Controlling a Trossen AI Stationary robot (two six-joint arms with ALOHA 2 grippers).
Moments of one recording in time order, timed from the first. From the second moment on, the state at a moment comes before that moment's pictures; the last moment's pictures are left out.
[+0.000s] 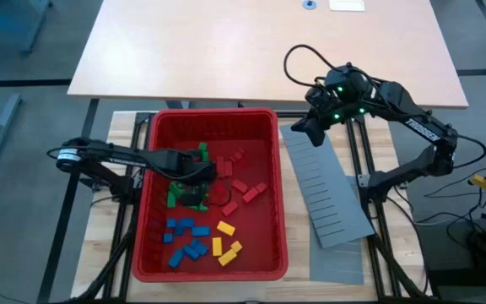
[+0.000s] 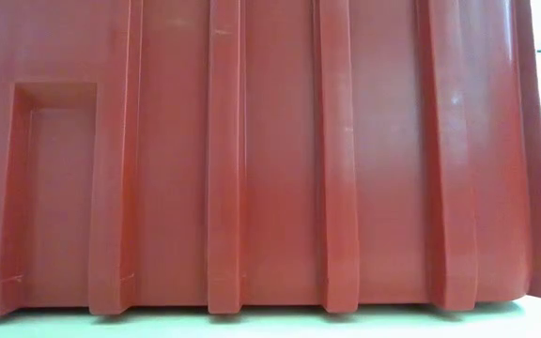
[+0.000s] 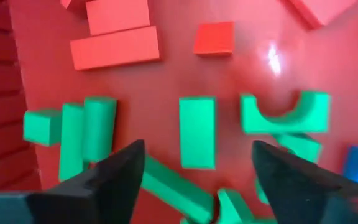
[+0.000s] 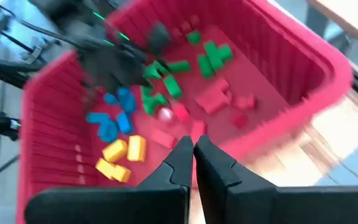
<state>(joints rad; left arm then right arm) 0.00 1.42 1.03 -0.97 -0.20 0.04 -0.42 1.35 1.75 -1.11 -0.34 0.30</state>
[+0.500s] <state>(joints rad) 0.12 1.45 0.90 -0.80 -0.13 0.12 -0.13 1.29 1.74 -0.70 -0.11 0.23</state>
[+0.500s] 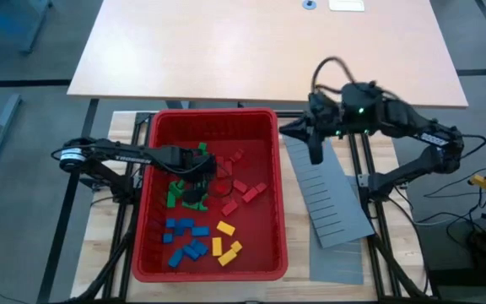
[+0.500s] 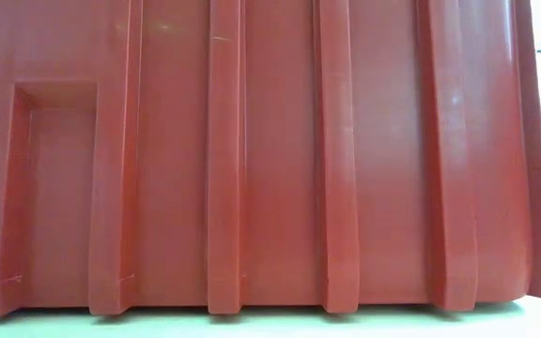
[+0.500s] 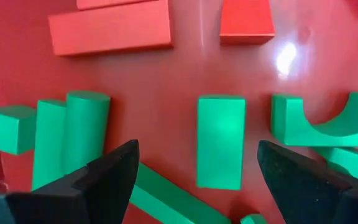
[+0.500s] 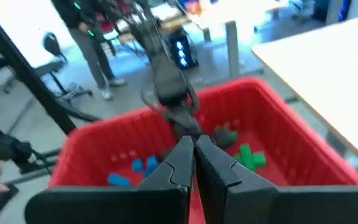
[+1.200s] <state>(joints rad) 0.15 1.45 0.87 -0.75 -0.03 0.14 -0.03 1.18 1.27 -0.35 -0.09 0.48</state>
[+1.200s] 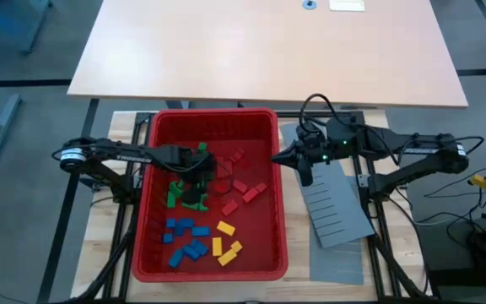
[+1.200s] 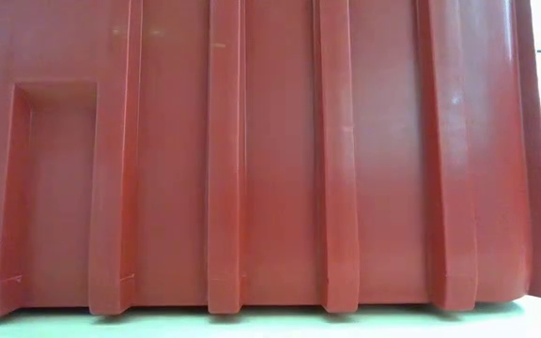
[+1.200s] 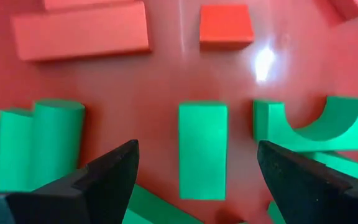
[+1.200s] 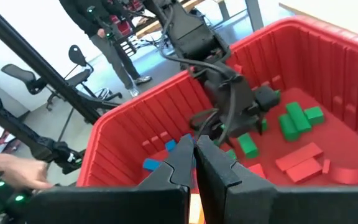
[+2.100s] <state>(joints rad) 0.19 1.55 0.77 -0.59 0.09 0.05 0.00 1.18 1.26 -0.35 -0.08 0.50</state>
